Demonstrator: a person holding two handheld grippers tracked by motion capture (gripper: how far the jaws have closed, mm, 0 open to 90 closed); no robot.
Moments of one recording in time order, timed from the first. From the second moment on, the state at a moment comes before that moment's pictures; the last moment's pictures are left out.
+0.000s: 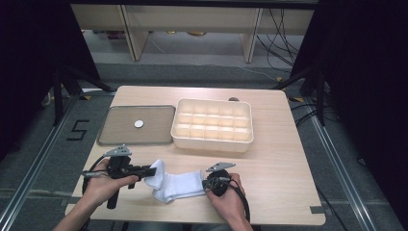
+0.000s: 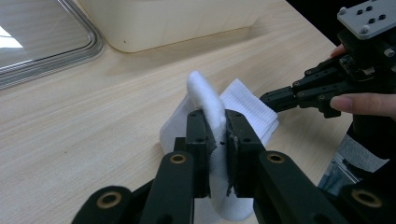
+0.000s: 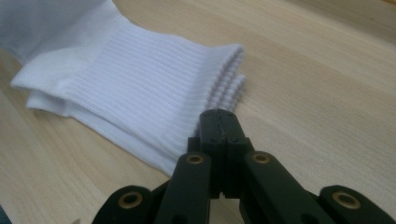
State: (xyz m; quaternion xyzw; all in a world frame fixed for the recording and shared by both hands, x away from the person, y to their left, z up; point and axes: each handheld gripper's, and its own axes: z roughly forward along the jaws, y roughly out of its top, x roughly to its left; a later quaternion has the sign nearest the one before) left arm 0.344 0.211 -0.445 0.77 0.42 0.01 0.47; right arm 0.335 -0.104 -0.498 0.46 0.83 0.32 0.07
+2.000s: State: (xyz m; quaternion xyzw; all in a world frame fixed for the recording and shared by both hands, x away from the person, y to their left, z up) left arm 0.348 0.188 -0.449 0.79 0.41 0.01 0.46; right arm 0.329 -0.096 -0.495 0.45 0.83 0.33 0.06
